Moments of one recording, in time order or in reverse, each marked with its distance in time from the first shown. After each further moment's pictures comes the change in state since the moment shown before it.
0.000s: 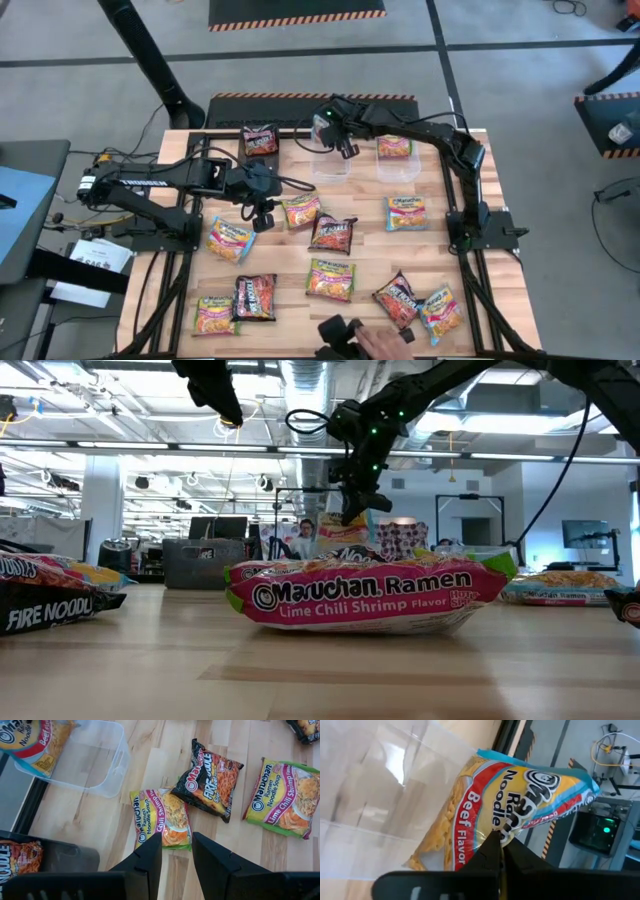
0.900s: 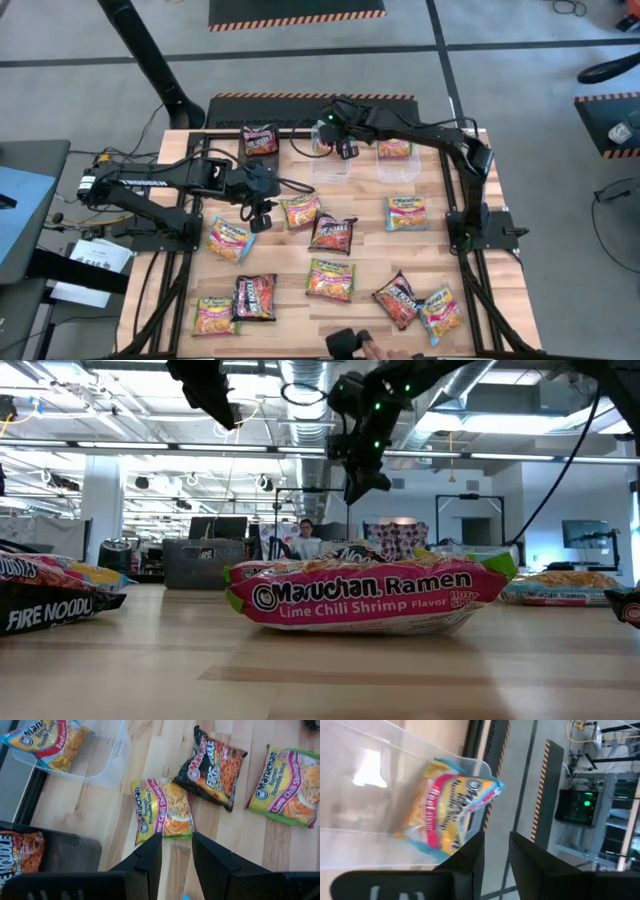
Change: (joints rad) left arm 0.000 0.000 0.000 -0.051 0.000 0.000; right arm 0.070 -0.088 0.000 -0.048 0.148 0.159
